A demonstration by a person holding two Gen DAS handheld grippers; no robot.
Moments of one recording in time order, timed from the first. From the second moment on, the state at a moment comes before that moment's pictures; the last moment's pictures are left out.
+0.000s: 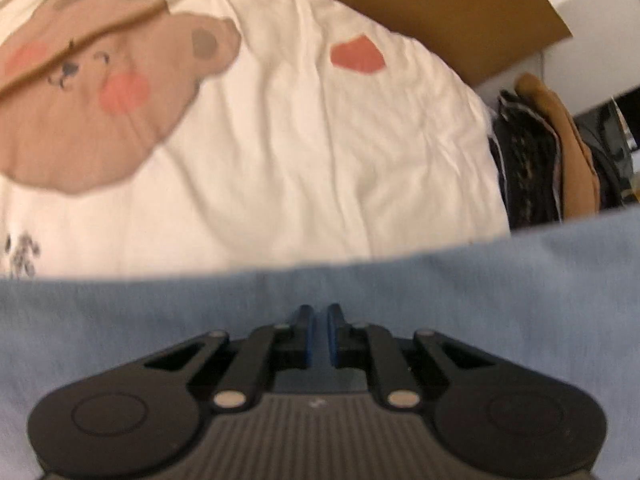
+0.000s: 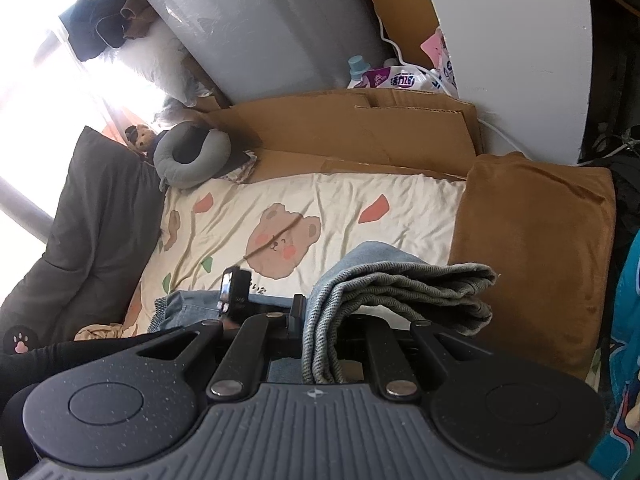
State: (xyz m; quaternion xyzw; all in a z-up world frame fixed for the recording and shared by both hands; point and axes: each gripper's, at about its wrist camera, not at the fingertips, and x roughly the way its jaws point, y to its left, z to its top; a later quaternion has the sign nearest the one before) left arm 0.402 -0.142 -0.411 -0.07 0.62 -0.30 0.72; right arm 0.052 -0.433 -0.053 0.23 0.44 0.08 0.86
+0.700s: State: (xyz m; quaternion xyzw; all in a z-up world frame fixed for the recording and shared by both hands) left arm 0.334 -0.087 -0.395 -0.07 0.63 -0.28 0.72; right arm 0.067 -0.370 -0.026 0.23 0.42 0.10 0.87
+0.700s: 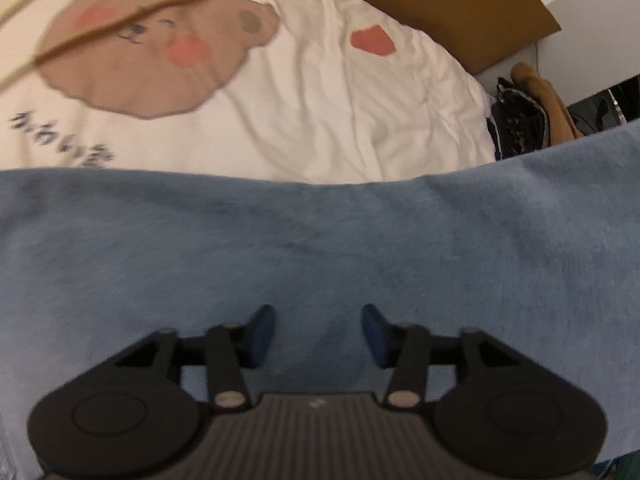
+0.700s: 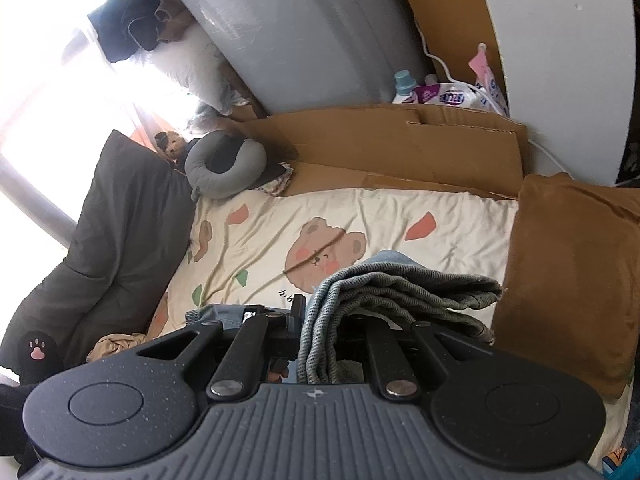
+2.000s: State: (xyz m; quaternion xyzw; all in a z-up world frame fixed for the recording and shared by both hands) left arm 0.252 0.160 -0.334 -0.20 0.56 -0.13 0.79; right arm 0.173 -0.188 -0.044 0.20 0.48 0.18 0.83
